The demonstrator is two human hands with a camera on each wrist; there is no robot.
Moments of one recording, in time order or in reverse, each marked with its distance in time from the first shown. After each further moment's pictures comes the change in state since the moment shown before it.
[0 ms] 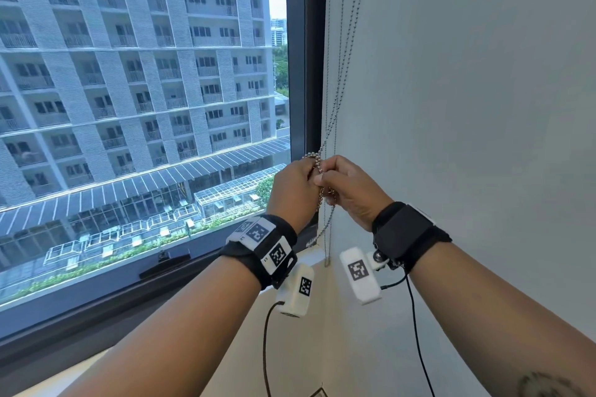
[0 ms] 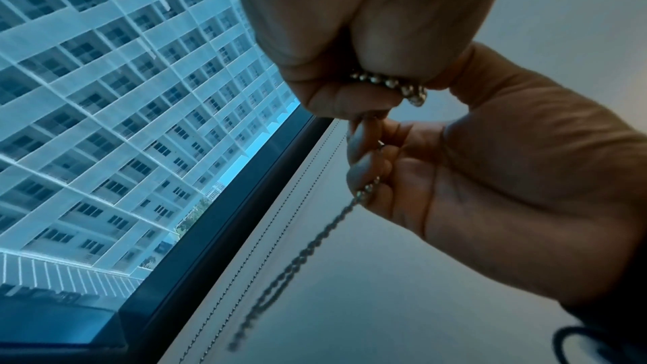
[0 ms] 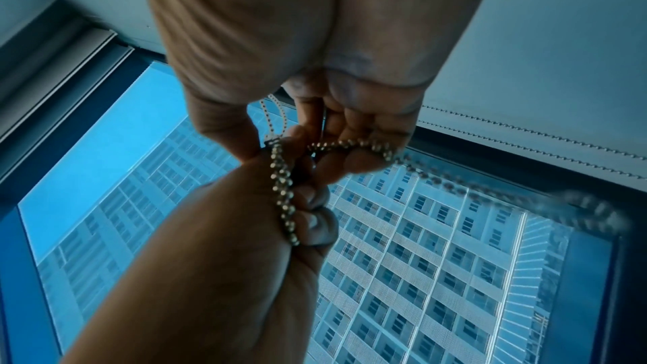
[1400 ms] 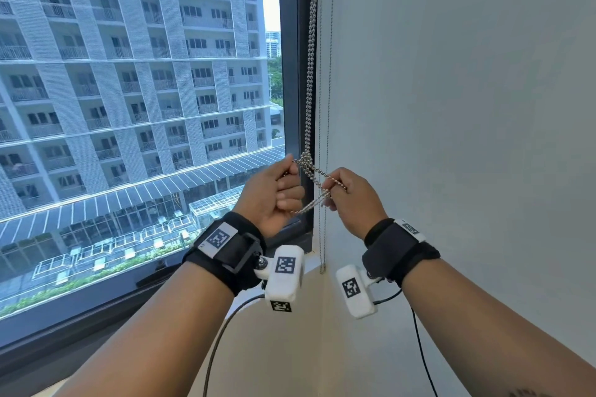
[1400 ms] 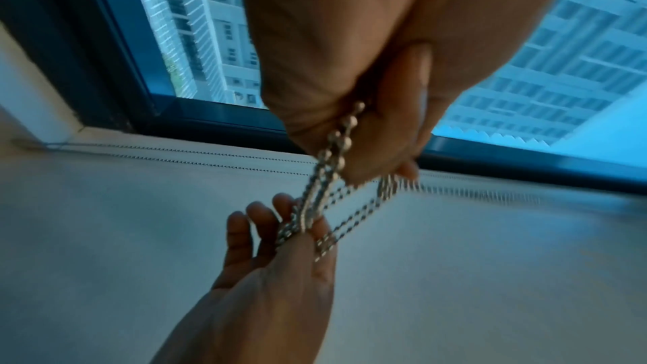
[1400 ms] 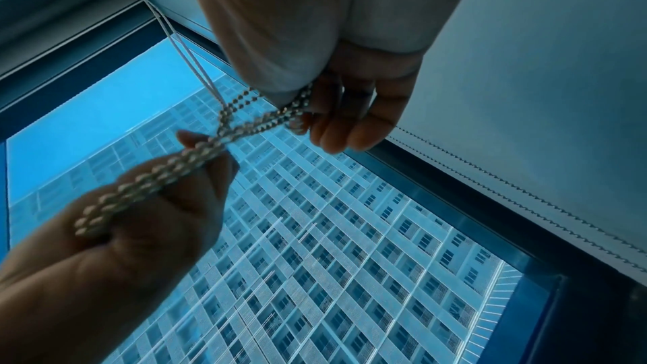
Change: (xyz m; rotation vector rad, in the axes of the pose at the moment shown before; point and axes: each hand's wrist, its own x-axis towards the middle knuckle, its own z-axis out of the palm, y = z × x) left_hand -0.002 0.021 -0.044 -1.405 -0.325 -0.629; right_hand -0.019 0.001 -0.014 -0.448 0.298 -0.145
